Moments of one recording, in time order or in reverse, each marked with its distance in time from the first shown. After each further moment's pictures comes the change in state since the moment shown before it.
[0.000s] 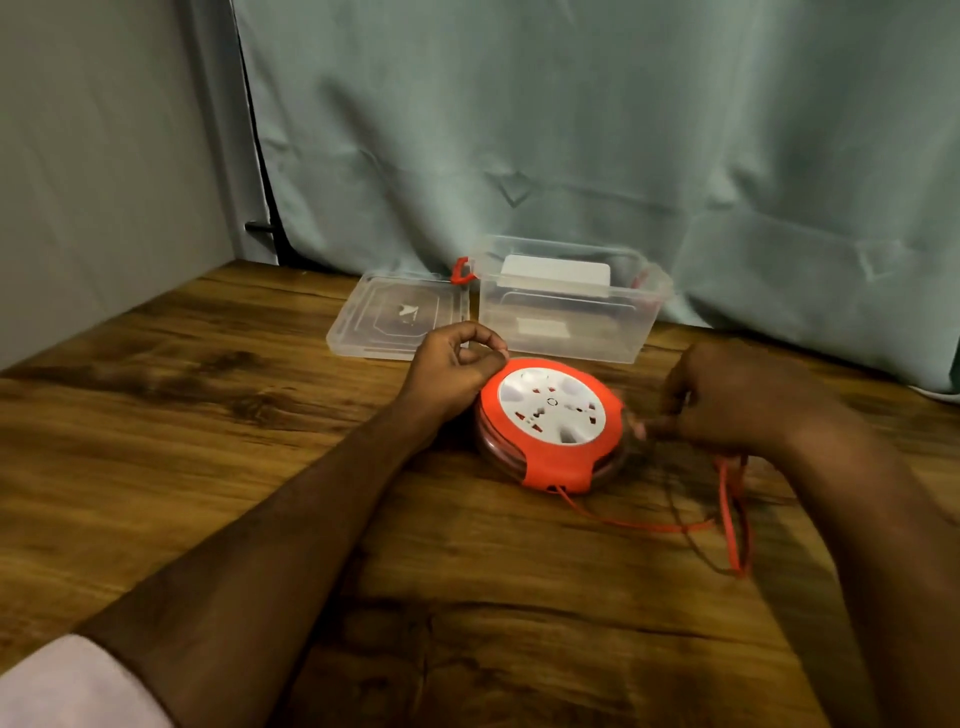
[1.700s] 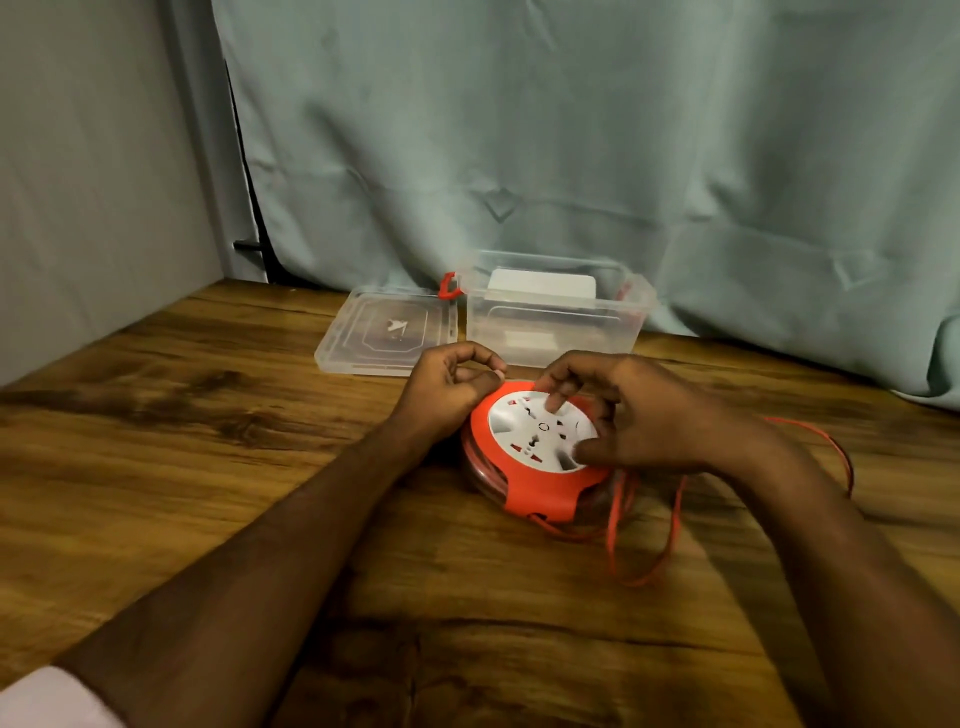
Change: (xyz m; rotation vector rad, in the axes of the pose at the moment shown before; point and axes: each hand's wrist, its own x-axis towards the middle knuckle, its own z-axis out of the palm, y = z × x) left_hand -0.003 0.001 0.002 0.036 -0.079 0.083; right_hand 0.015 -0.027 0.021 0.626 -0.076 -0.384
